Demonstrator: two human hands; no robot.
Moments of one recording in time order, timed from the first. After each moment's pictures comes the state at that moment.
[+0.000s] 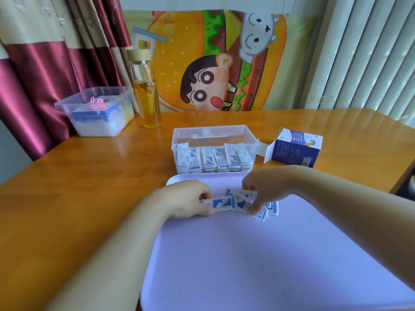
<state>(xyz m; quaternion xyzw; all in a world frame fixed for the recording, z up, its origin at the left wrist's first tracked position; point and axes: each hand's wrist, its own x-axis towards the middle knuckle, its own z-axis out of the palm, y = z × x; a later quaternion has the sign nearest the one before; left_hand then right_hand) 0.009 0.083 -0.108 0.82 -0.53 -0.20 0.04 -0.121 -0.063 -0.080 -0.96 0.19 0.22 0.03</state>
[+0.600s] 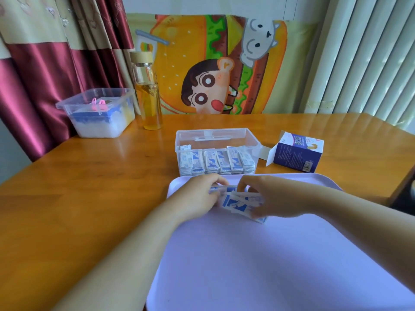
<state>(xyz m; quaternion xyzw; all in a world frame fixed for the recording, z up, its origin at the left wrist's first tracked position) 0.005 0.073 -0.128 0.83 -0.49 -0.10 0.22 -0.139 -0.051 -0.090 -0.97 0.17 0.09 0.16</state>
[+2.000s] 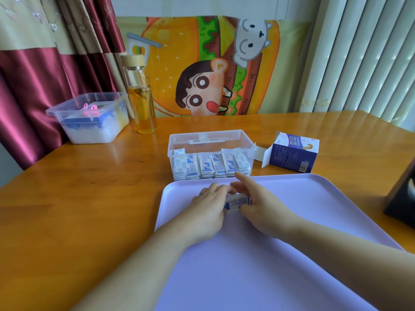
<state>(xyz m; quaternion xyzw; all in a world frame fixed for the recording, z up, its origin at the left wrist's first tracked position) -0.019 0.062 -0.141 0.78 -0.59 -0.12 0.20 -0.133 -0.041 -0.139 -0.88 0.24 -0.13 0.39</state>
